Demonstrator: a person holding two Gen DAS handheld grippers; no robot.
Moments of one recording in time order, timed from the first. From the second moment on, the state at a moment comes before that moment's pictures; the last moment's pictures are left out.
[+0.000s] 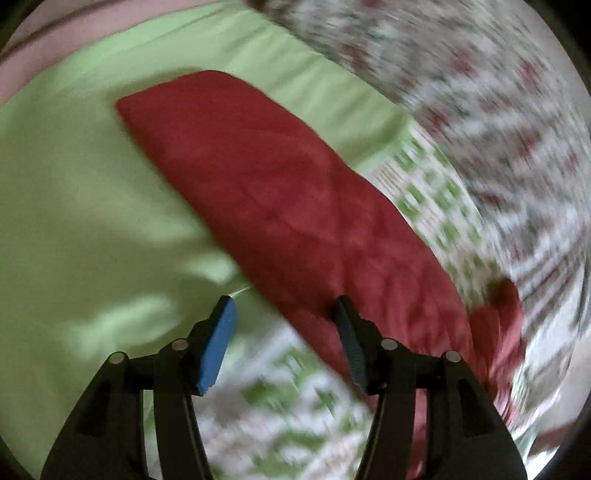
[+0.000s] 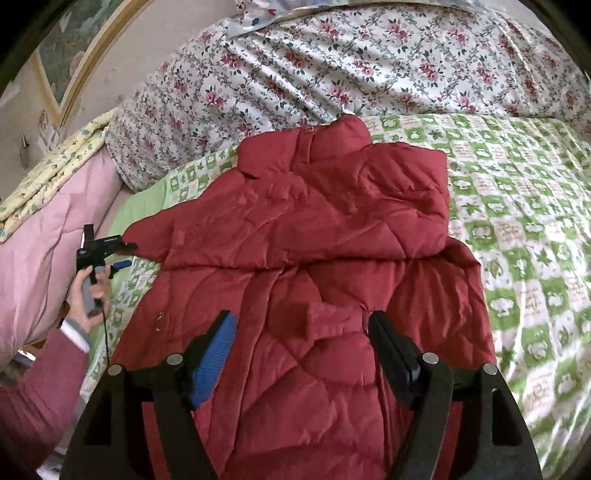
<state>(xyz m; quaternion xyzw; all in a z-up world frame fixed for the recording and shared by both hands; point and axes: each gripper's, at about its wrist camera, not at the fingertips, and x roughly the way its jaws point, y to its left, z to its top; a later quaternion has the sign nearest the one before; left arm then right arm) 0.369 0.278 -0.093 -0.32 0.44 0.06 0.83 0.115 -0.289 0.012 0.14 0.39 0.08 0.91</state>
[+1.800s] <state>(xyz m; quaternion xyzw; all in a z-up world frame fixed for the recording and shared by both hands) 0.280 -0.040 0.009 -0.15 0.36 -0.28 0.88 0.119 -0.327 0.005 0.23 0.38 0.09 0.89</state>
